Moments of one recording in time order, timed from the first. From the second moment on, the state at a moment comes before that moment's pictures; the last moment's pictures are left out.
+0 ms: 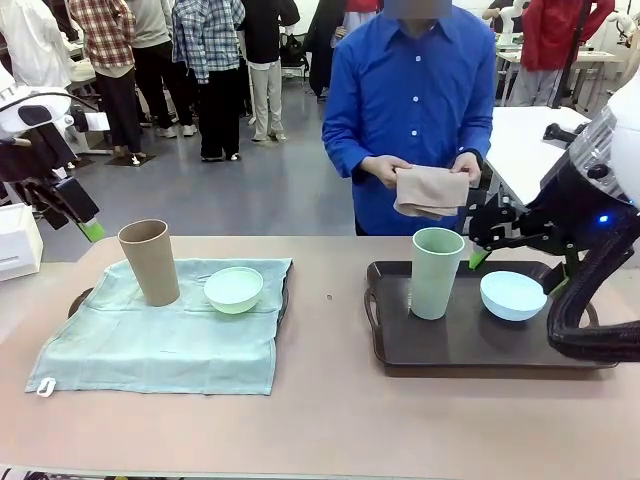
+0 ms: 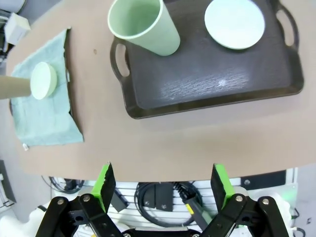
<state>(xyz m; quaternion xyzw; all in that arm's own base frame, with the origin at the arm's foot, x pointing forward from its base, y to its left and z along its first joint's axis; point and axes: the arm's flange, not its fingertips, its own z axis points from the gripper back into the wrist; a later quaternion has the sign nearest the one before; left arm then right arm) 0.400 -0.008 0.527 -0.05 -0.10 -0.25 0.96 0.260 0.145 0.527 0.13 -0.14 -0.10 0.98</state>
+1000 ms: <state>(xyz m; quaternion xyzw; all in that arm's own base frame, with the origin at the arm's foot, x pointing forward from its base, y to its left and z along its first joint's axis) 0.404 0.026 0.532 -0.27 -0.04 -0.22 0.94 0.272 -0.124 0.497 0.40 -0.14 -0.10 0.90</state>
